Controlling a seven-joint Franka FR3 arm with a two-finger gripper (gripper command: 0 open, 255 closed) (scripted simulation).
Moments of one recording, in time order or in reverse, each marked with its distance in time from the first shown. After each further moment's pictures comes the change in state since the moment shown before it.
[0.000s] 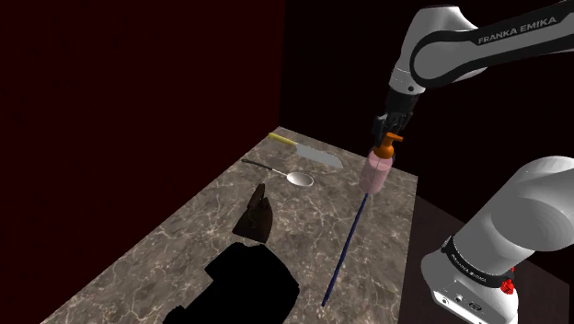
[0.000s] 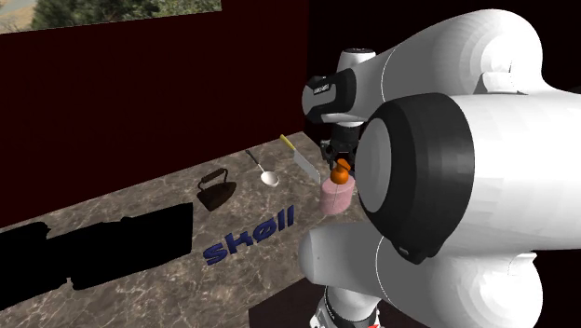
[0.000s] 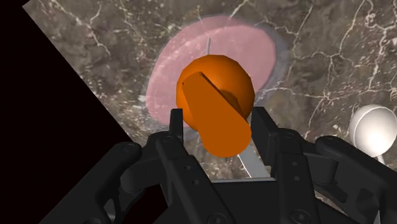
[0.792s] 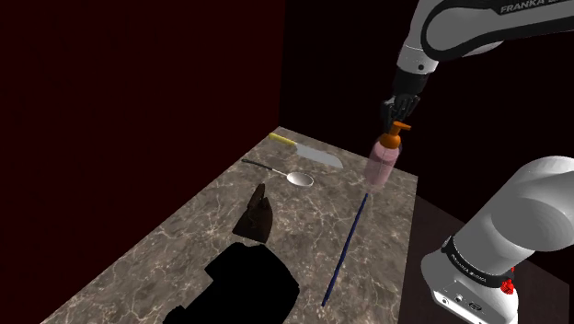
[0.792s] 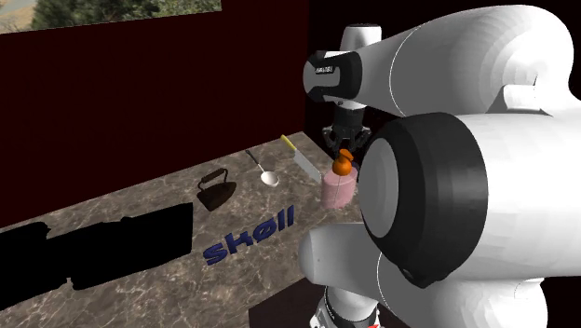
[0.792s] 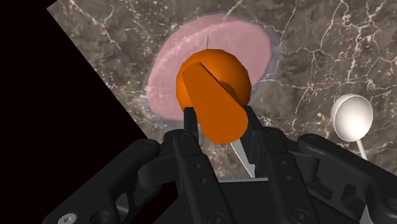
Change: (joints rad) arm 0.000 -0.050 0.006 0.100 0.005 -0.158 -0.003
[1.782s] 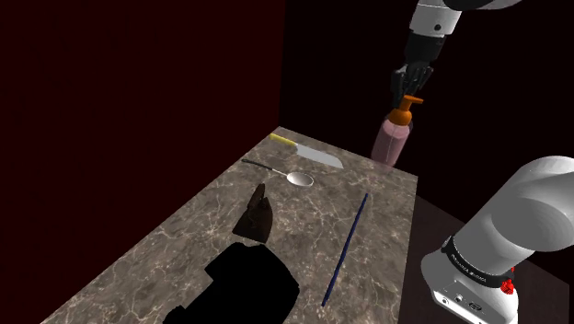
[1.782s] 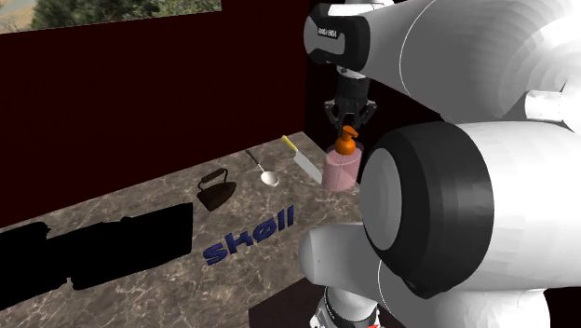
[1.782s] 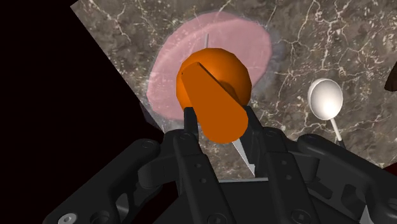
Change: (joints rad) arm 0.005 -0.019 0.012 0.188 0.010 -0.207 0.000
